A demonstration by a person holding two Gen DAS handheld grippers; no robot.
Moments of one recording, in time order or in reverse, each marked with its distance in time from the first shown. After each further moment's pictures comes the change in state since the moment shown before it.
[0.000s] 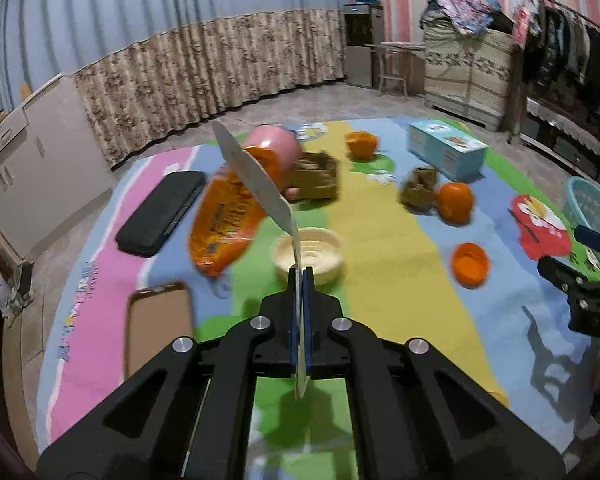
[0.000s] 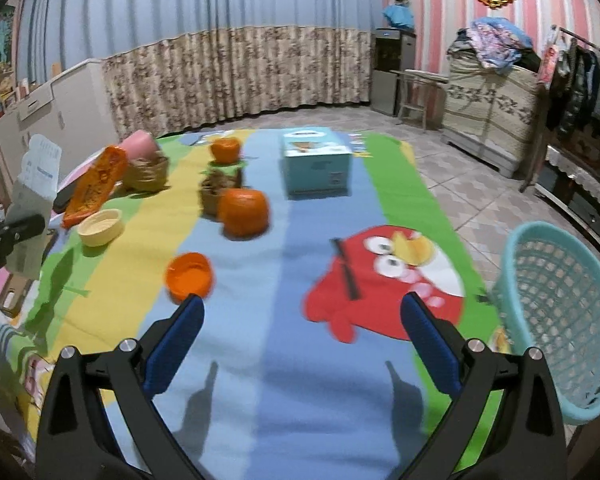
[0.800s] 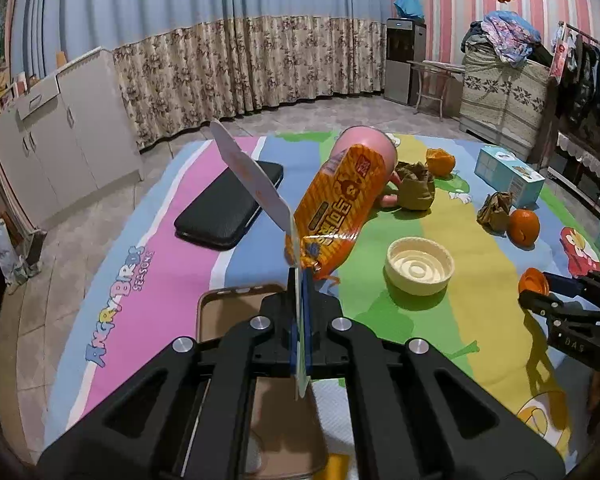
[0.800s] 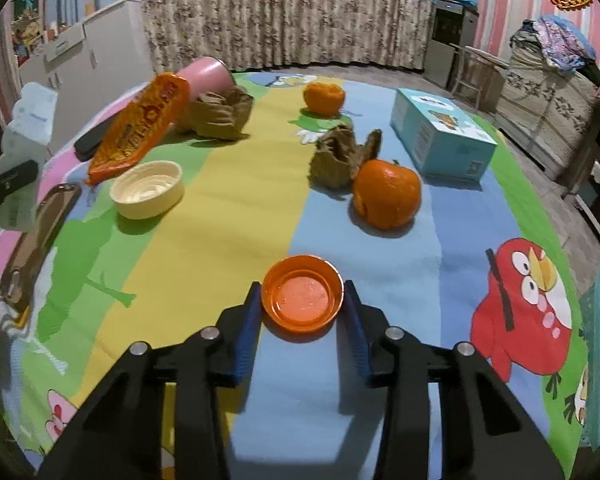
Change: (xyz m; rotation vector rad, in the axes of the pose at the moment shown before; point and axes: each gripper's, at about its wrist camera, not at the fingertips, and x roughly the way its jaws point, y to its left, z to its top) left arm 0.014 0.072 -0.006 -0.112 -0.029 0.058; right arm 0.050 0.084 0.013 -0.117 0.167 0.106
